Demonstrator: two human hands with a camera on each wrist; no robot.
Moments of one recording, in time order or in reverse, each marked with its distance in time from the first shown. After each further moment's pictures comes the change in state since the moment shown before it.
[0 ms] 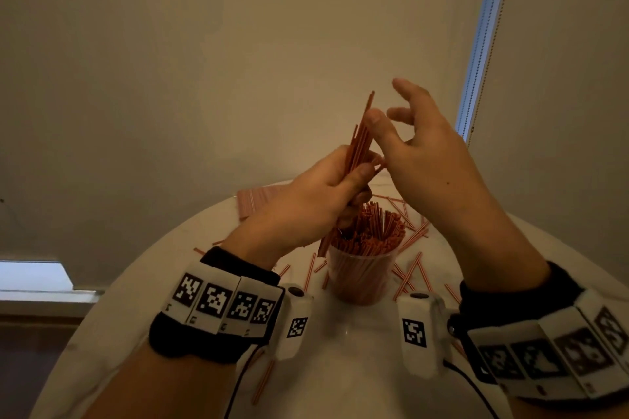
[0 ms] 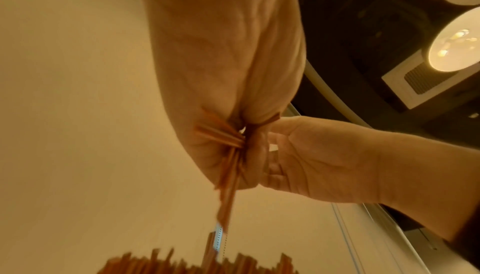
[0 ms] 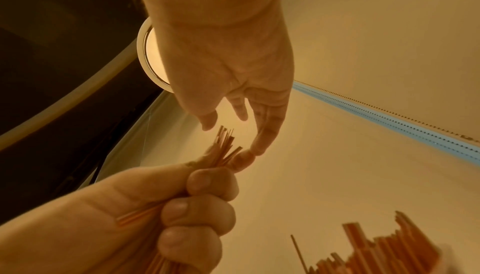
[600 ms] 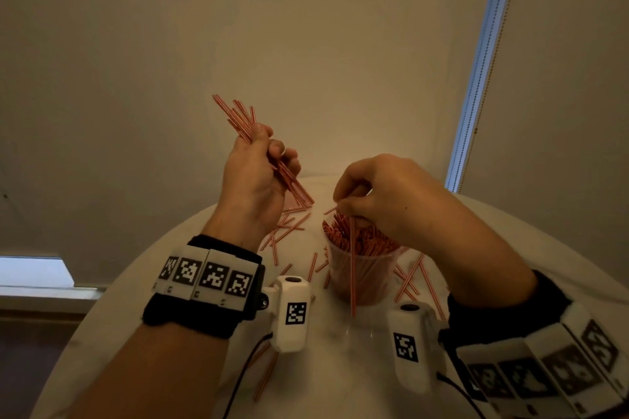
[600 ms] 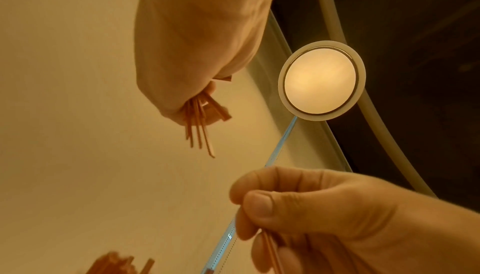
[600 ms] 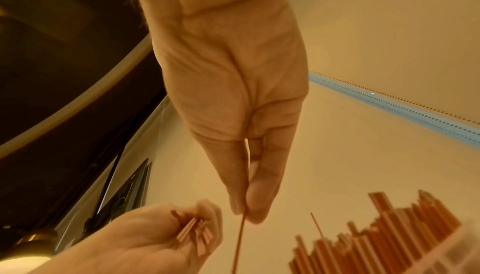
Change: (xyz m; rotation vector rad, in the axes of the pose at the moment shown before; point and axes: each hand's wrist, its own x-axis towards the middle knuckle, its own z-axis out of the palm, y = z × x) left_hand 0.013 -0.024 -0.047 -0.769 0.756 0.061; right_hand -0.012 -0.009 0.014 -0.203 -0.521 0.068
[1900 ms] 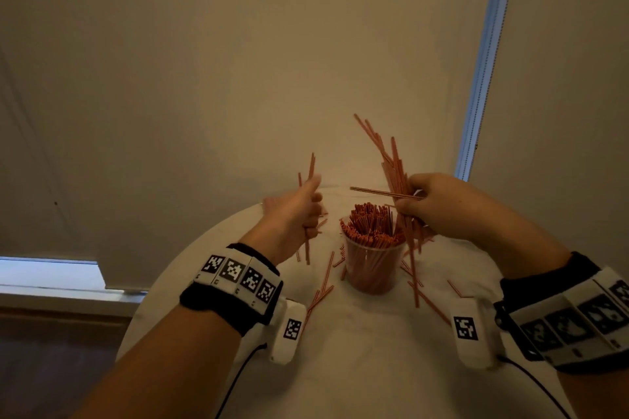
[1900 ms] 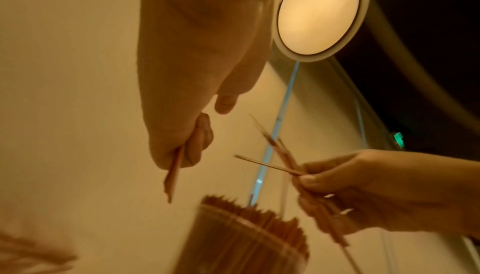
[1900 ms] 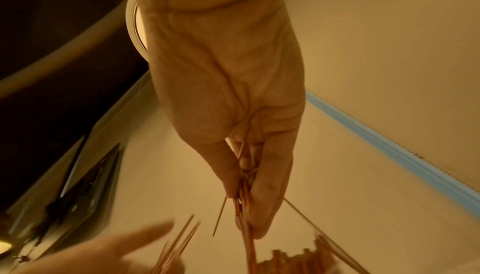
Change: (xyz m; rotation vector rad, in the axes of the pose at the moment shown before) left_hand -0.038 0.002 -0.018 0.556 -0.126 -0.394; right_hand -0.025 0.027 -0.032 0.097 -0.019 0.199
